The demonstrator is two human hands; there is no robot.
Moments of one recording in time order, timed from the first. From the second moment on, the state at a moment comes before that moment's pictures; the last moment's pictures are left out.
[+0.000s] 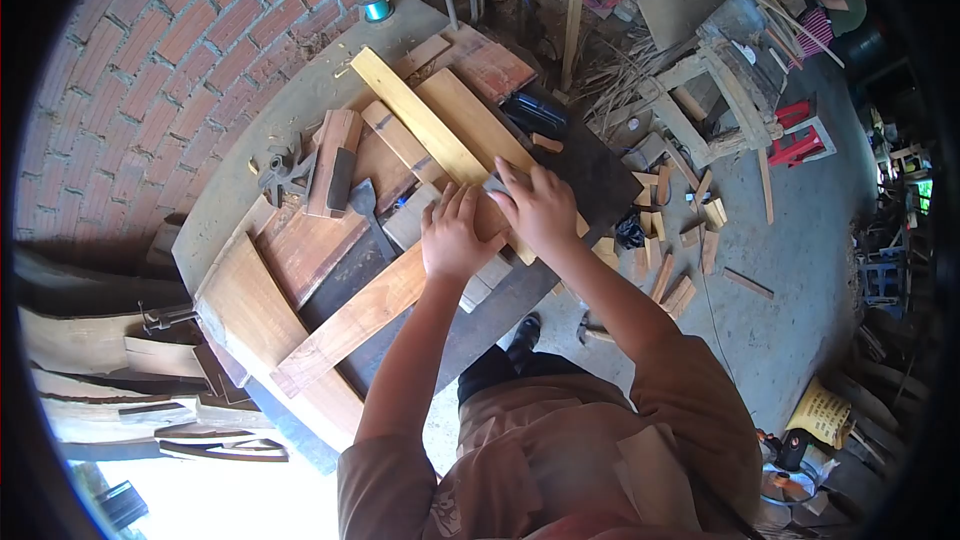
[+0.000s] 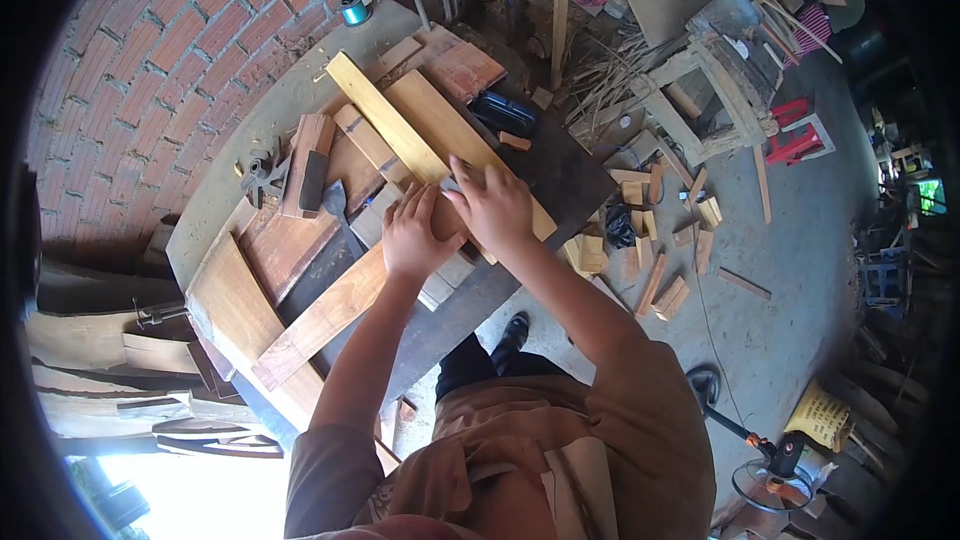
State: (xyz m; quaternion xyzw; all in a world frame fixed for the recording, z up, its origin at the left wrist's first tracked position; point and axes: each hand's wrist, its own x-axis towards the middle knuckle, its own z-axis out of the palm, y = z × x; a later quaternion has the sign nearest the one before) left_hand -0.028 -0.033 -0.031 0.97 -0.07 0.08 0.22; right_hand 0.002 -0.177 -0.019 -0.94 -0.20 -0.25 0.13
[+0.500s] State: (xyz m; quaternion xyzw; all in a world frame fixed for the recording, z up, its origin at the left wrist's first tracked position) left_hand -0.028 -0.034 -0.031 0.97 -0.06 0.11 0.22; right_hand -0.007 -0.185 -0.028 -0.94 -0.15 -0.25 0.15
